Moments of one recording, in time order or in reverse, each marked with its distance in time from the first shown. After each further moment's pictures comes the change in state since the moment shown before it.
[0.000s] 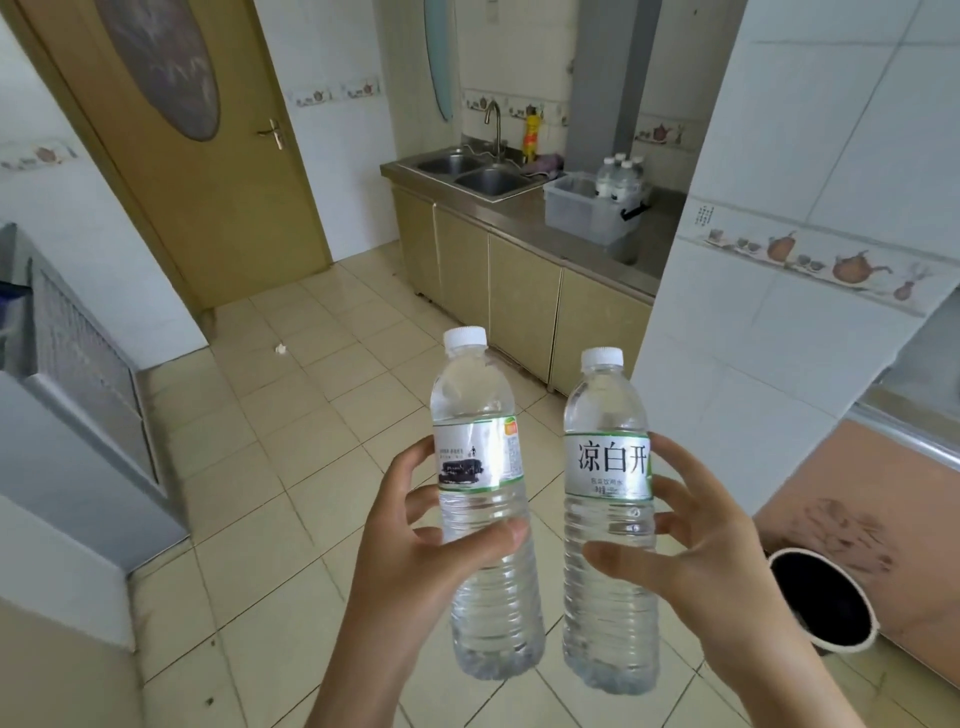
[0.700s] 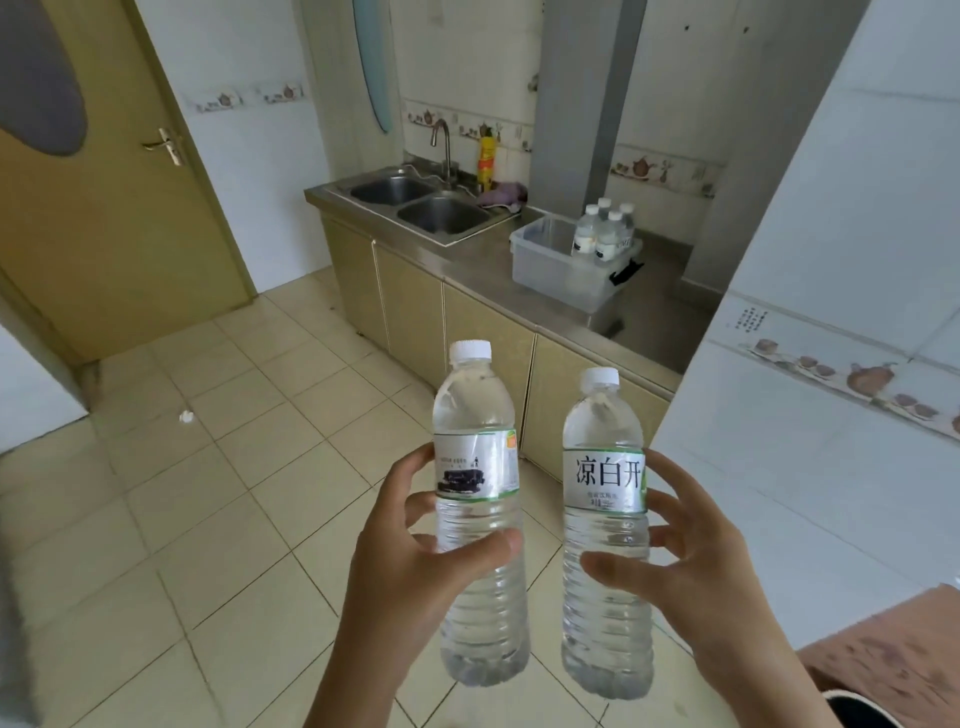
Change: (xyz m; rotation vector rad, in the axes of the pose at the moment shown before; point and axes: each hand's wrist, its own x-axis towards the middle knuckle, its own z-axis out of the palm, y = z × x) left_hand 0.381 0.046 0.086 0.091 -0.092 -0.012; right_hand 0.371 -0.010 0.024 -0.051 0.110 -0.002
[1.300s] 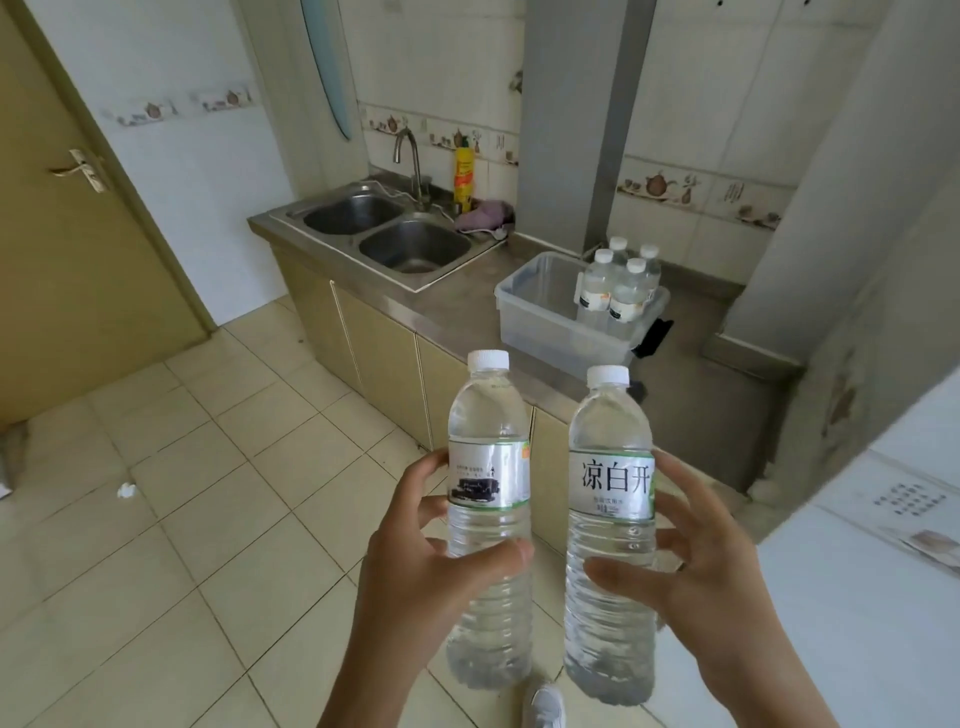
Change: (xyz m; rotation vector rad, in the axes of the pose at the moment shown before) left_hand 0.313 0.035 0.096 0.085 -0.072 0.013; right_hand 0.315 0.023 0.006 0.019 0.063 0.006
